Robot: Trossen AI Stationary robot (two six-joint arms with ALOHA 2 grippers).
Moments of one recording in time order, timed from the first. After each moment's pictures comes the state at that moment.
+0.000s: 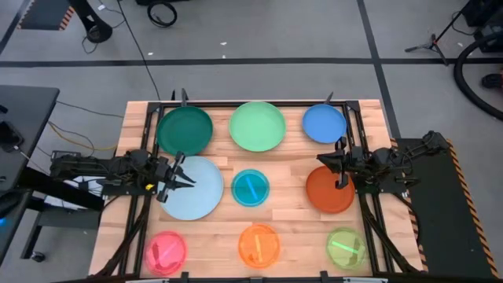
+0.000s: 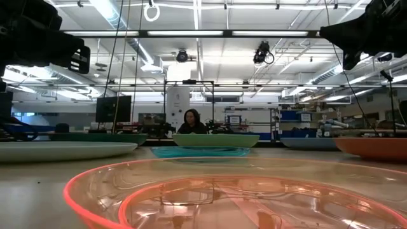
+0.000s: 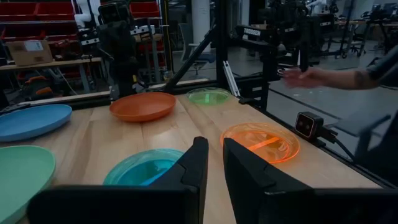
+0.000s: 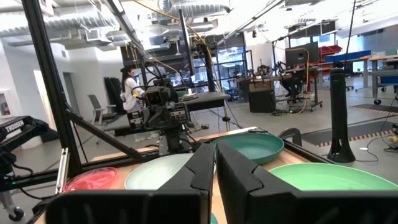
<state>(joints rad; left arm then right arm) -0.03 0.12 0.01 0.11 0.28 0.06 0.34 0.14 0.01 0.37 0.52 0.02</state>
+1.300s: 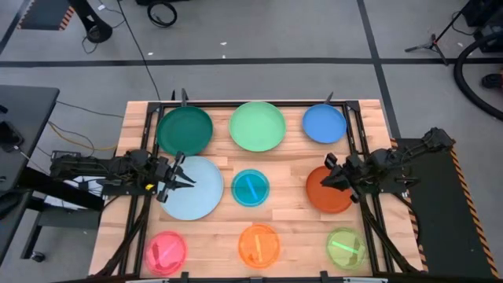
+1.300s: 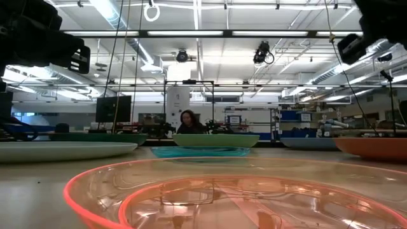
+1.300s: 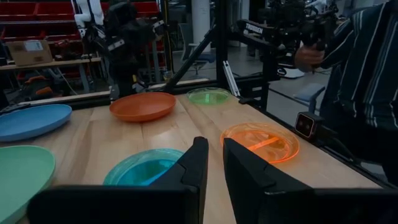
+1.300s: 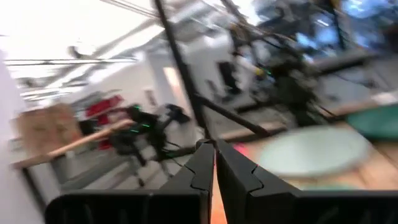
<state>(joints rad) -0.03 0.12 0.01 0.11 0.28 0.06 0.36 0.27 0.01 0.46 0.06 0.34</state>
